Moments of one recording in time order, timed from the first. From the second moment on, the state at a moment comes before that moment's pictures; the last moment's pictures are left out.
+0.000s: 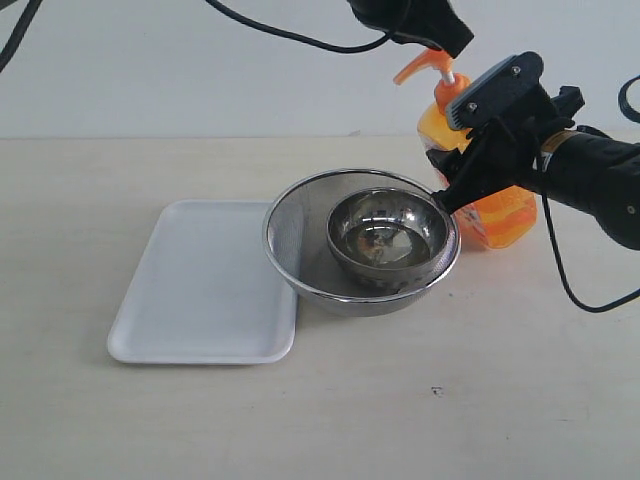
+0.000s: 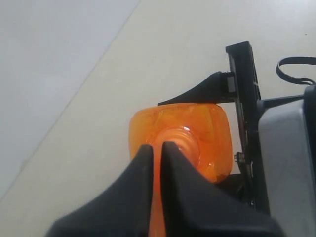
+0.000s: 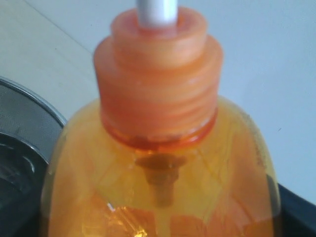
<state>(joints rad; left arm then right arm) -0.66 2.22 -2.30 -0.27 0.94 0.56 0.26 1.78 -0.84 -0.25 -0.56 -0.31</state>
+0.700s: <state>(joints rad) -0.66 2.22 -2.30 -0.27 0.94 0.56 0.26 1.78 -0.84 -0.25 -0.56 -0.31</state>
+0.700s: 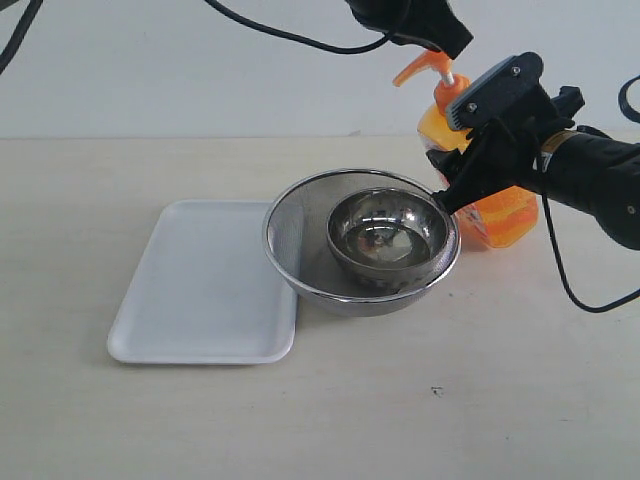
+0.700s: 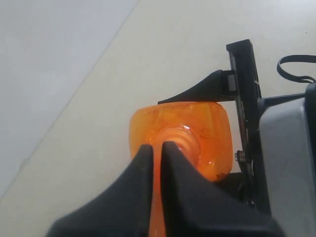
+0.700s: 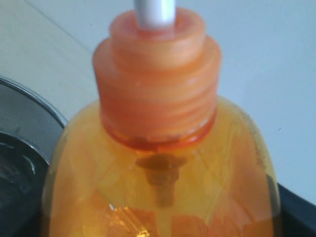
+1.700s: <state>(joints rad) -0.66 2.20 -2.29 -0.26 0.94 0.56 0.26 1.78 -0.84 -0.25 -0.56 -0.31</state>
